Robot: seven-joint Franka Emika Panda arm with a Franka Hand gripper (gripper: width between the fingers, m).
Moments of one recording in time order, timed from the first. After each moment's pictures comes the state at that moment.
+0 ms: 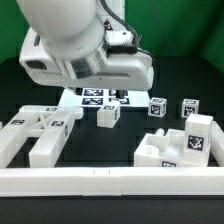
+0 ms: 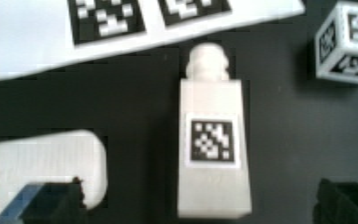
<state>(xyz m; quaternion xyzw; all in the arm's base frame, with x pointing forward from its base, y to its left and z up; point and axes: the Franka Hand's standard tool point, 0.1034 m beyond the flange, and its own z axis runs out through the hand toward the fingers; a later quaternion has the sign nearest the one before) 0.483 -0.040 0.055 -0.91 0.13 0.40 0.07</state>
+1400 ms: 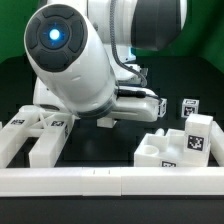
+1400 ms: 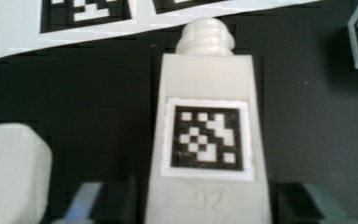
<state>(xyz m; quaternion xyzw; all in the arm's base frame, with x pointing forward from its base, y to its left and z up) 0.471 -0.029 0.007 -0.90 0.12 0.41 0.06</state>
